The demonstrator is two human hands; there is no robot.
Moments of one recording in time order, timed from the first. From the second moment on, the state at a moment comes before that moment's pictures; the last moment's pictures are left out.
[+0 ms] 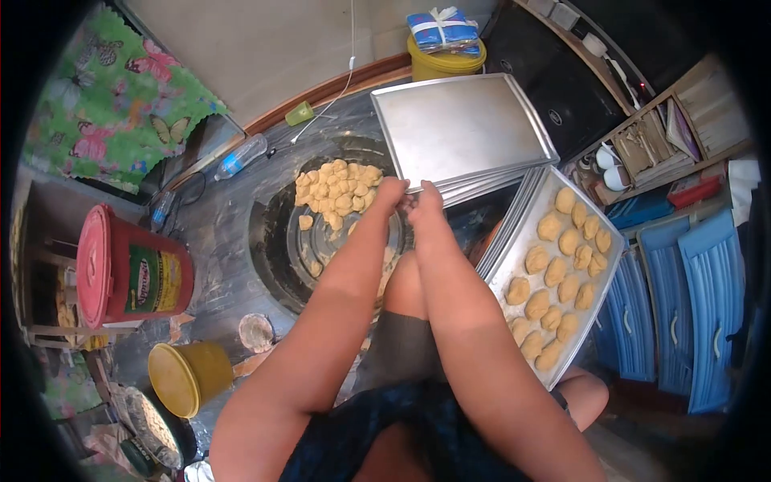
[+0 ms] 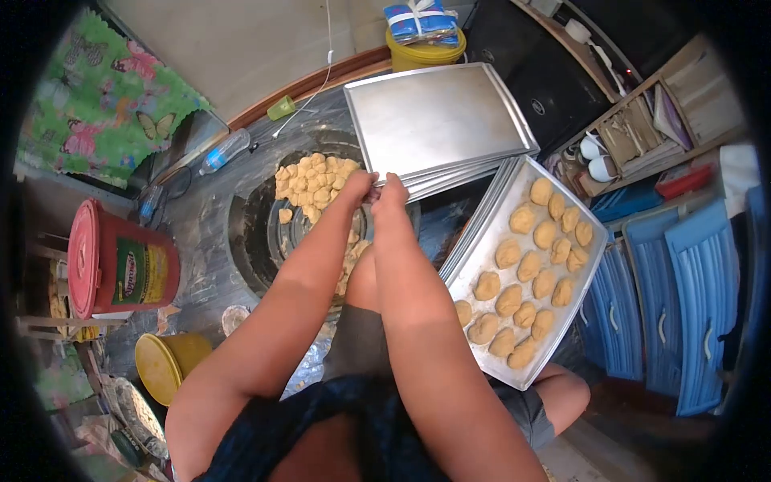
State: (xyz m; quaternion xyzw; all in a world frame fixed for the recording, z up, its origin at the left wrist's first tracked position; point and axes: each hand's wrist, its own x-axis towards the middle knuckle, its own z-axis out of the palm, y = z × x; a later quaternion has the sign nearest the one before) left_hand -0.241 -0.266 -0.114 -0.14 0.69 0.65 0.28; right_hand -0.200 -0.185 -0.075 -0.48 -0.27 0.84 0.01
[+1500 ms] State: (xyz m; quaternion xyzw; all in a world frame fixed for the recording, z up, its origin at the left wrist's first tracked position) left_hand -0.049 -0.169 -0.016 0.30 0.86 0.33 0.24; right_hand 0.225 0.122 -0.033 -0.36 -0.79 0.49 0.05
